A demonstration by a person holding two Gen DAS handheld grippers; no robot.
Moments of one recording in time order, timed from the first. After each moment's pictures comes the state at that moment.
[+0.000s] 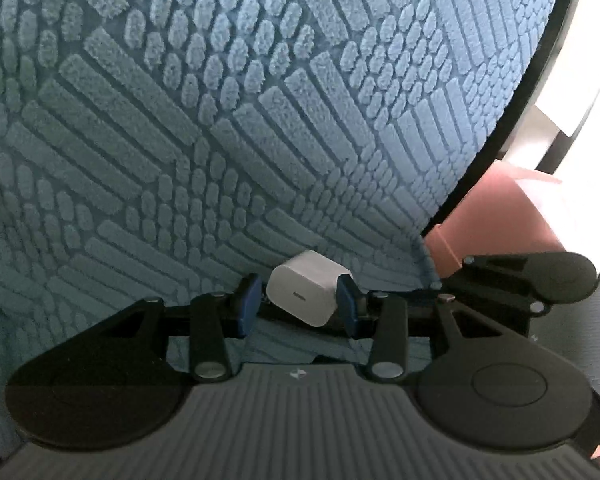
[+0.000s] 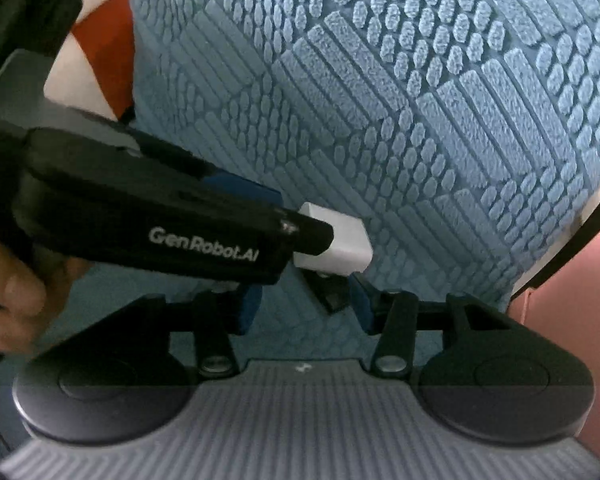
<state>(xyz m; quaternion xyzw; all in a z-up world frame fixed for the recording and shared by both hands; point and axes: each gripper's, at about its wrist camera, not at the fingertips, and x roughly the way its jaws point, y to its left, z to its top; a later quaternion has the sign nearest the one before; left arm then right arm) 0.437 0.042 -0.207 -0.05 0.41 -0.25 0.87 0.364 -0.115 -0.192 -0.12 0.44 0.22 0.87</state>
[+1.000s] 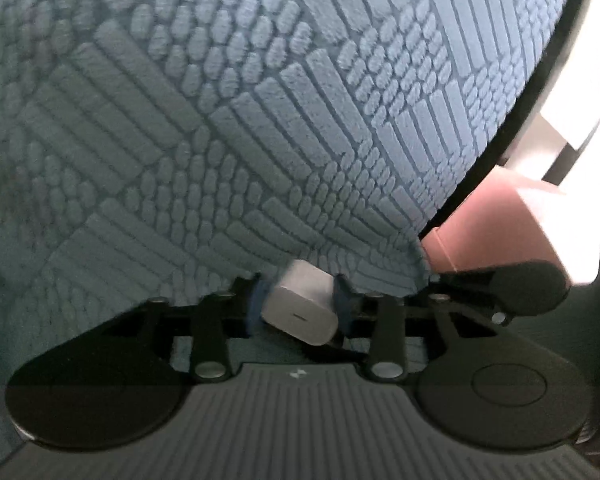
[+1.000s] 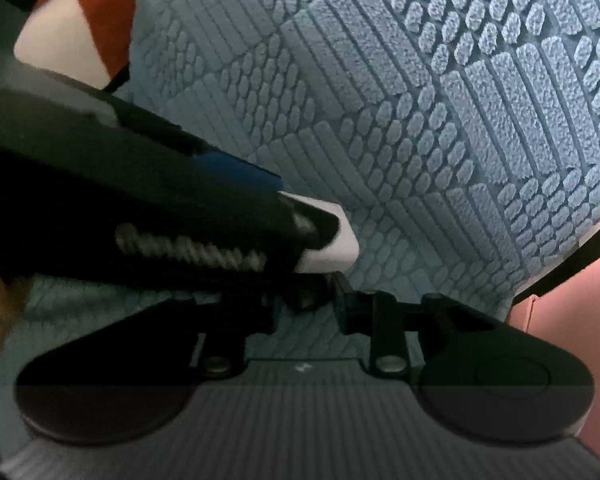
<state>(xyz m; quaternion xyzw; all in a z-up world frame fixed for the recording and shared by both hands) 0.422 0.029 -0.201 -0.08 0.43 -0.22 0.87 0.374 -0.089 -0.218 -0.16 0.46 0.23 0.84</state>
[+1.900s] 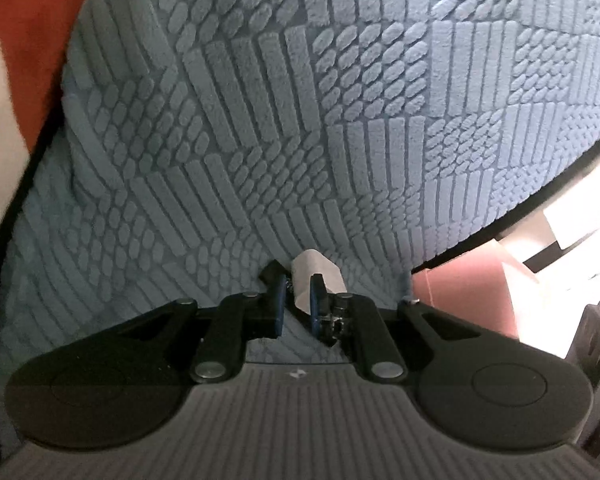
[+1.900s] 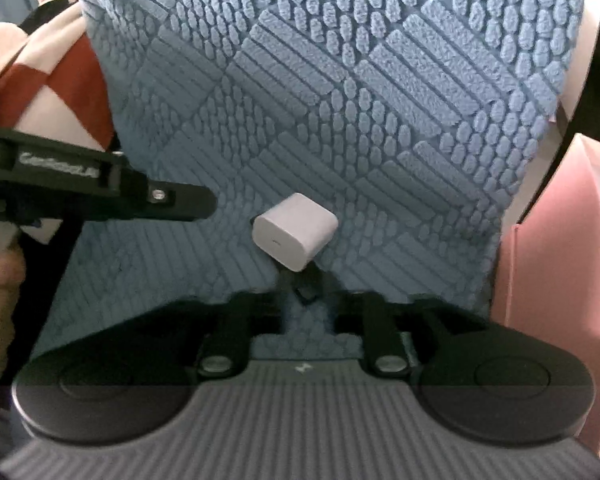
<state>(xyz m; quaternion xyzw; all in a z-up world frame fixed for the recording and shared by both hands) 0.408 0.112 -0.180 -0.24 0.46 -0.18 0.83 0.349 -0.132 -0.179 -0.01 0.47 0.19 0.86</state>
